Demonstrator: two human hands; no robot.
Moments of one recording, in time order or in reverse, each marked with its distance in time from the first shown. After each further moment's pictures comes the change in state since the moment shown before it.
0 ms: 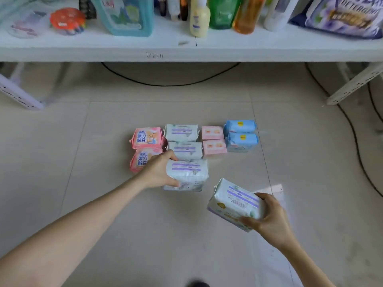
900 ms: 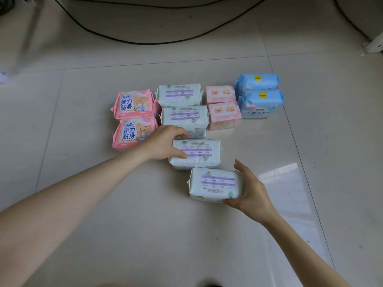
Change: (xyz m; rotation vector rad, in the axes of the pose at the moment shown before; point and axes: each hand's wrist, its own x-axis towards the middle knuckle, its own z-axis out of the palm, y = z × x) left_hand 0.080 -0.053 0.059 0.183 -0.061 0.201; right_hand 0.063 0.071 0.131 0.123 -0.150 -0.151
